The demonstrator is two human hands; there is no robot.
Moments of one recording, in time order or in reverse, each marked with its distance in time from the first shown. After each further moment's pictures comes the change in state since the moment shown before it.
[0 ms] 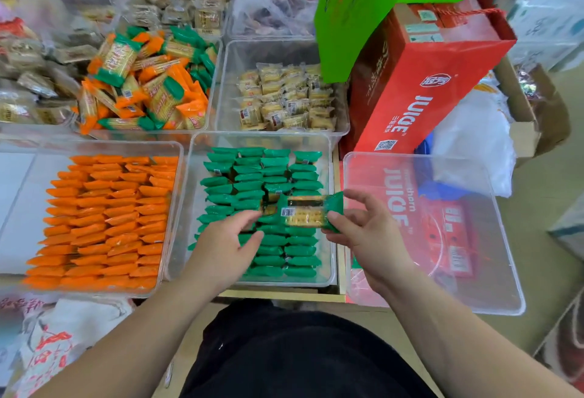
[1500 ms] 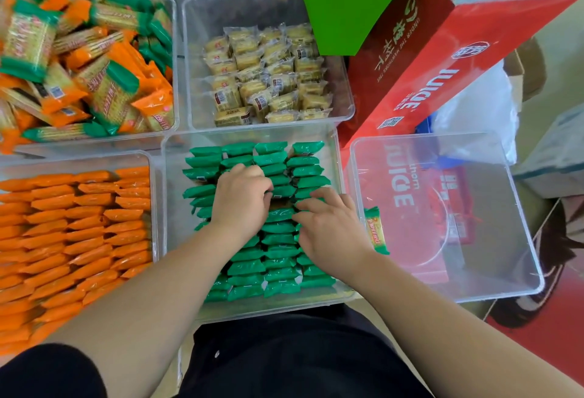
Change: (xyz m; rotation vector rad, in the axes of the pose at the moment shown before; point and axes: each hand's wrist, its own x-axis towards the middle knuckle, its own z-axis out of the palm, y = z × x) left_hand 0.147 -0.042 0.027 0.389 0.101 0.398; right_hand 0.073 0.058 0.056 -1.482 -0.061 -0.624
